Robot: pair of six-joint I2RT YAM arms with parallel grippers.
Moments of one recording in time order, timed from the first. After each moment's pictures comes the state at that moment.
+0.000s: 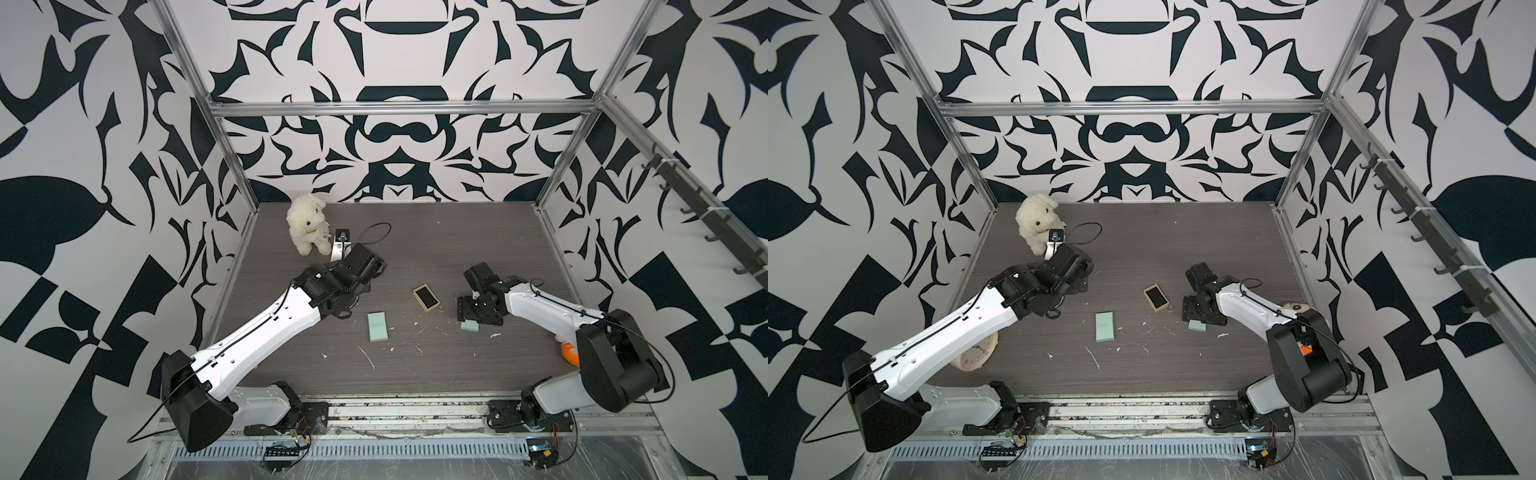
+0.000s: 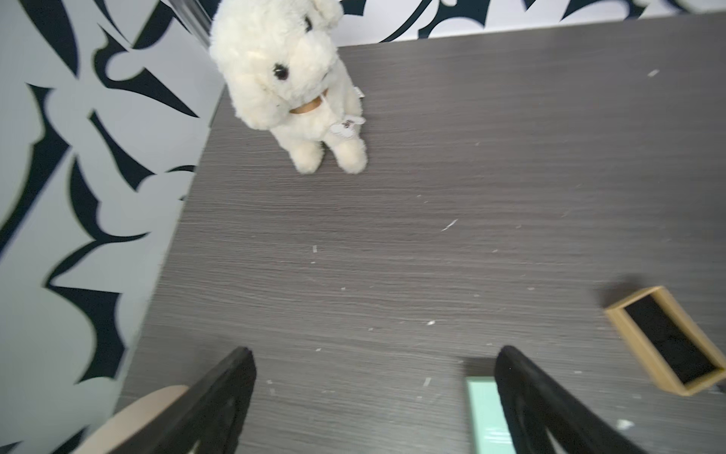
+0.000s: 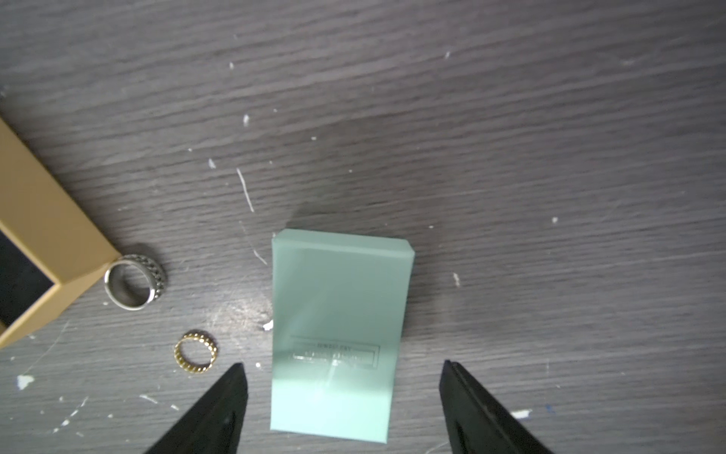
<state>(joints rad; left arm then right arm) -0.82 1.28 1.21 -0.98 -0.73 -0.59 0.41 1.46 0.81 -0.67 0.06 0.54</state>
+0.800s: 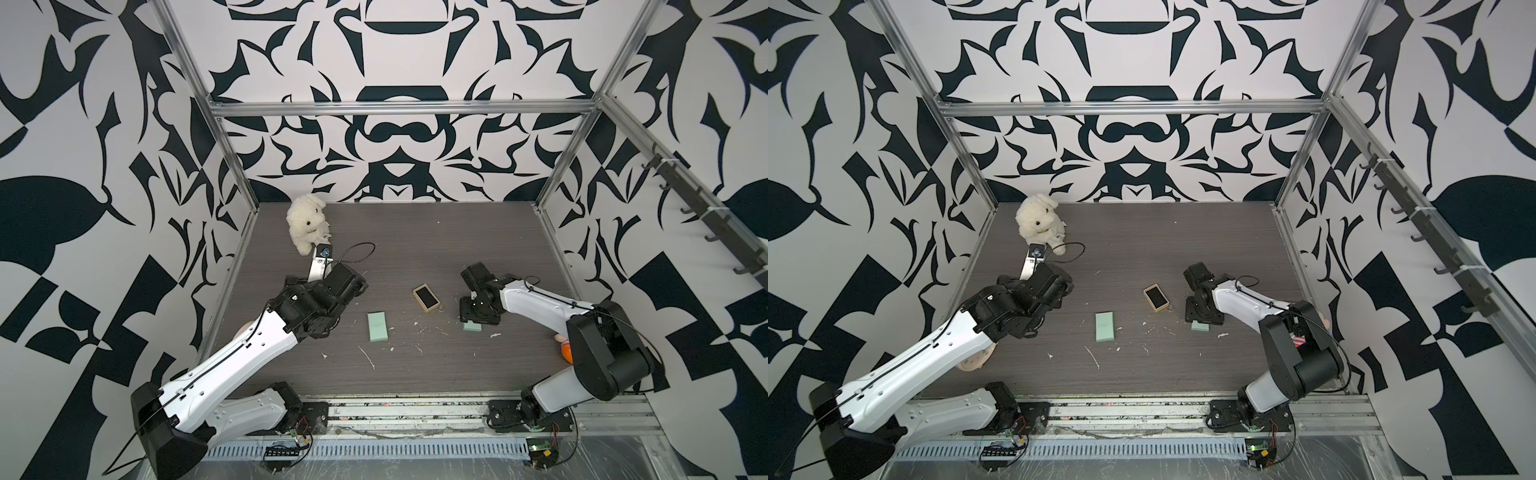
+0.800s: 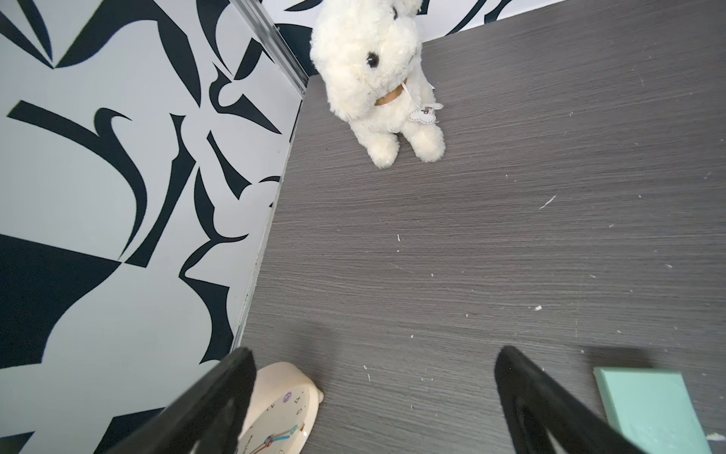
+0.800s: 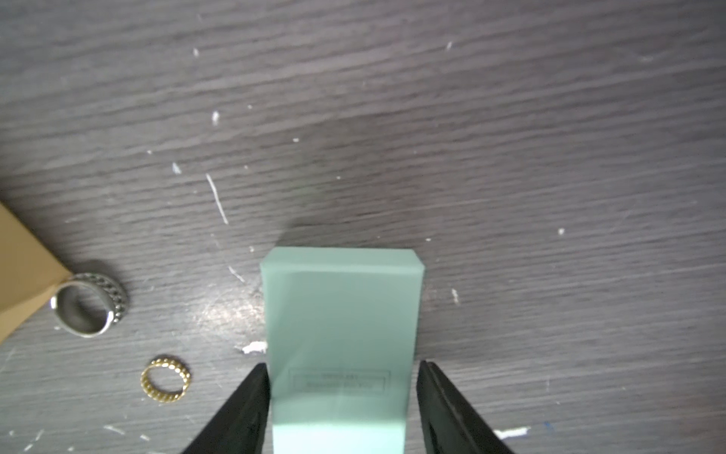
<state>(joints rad) -0.82 1.08 1.07 -1.05 -0.87 -0.51 0.41 1.52 0.82 -0.67 0.08 0.53</state>
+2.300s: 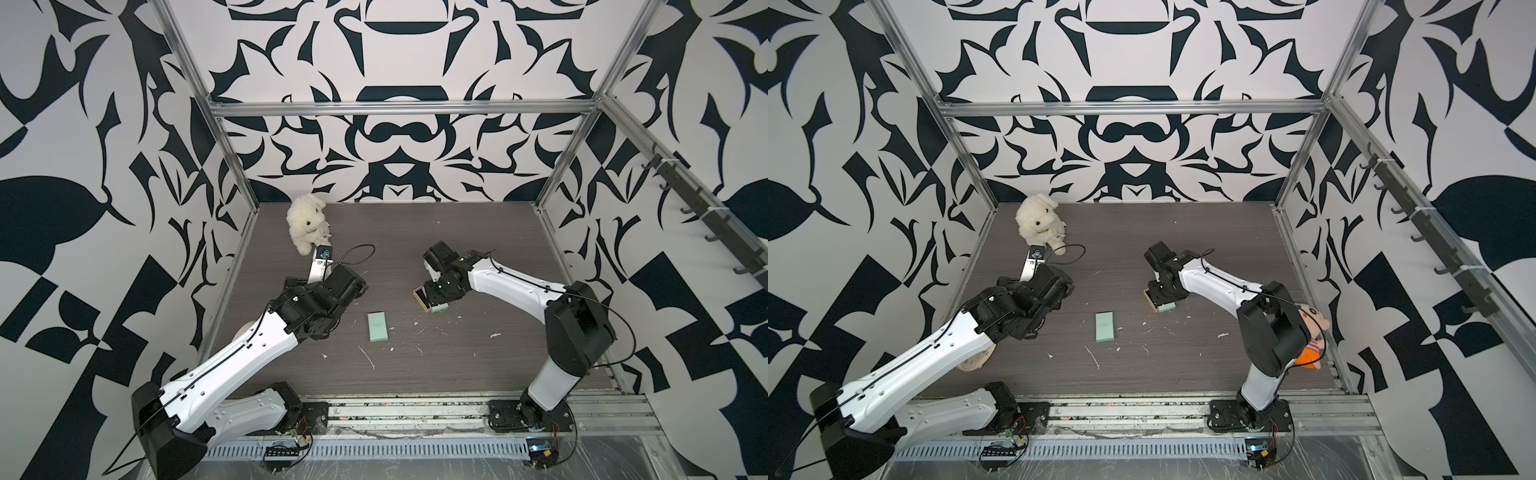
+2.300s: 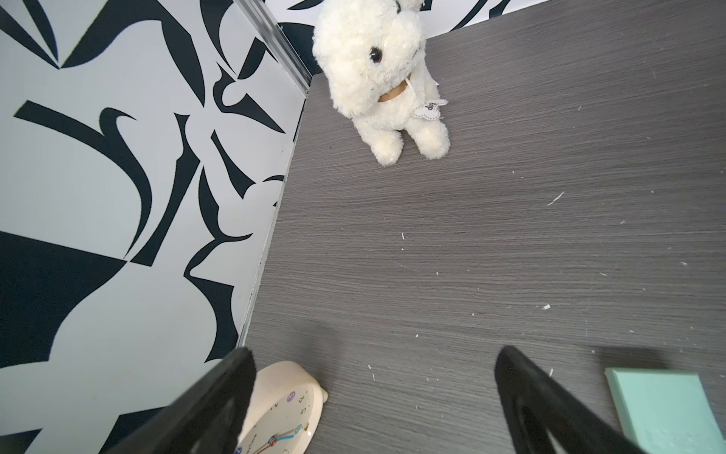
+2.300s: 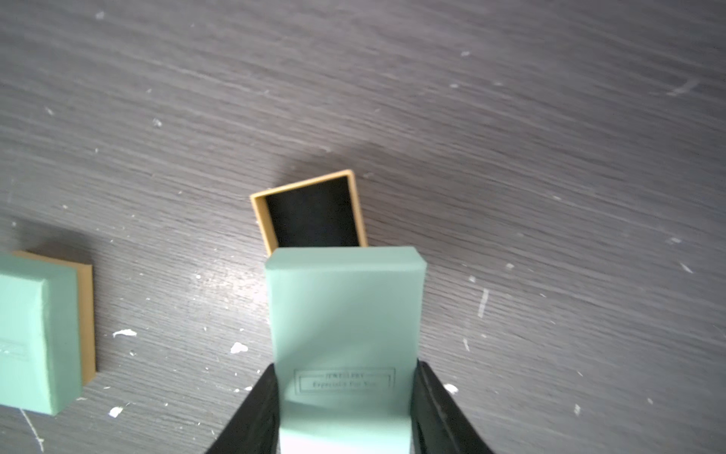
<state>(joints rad) -0.82 1.08 1.05 -1.04 -0.88 -0.50 0.63 1.73 1.23 -0.80 0.01 0.32</state>
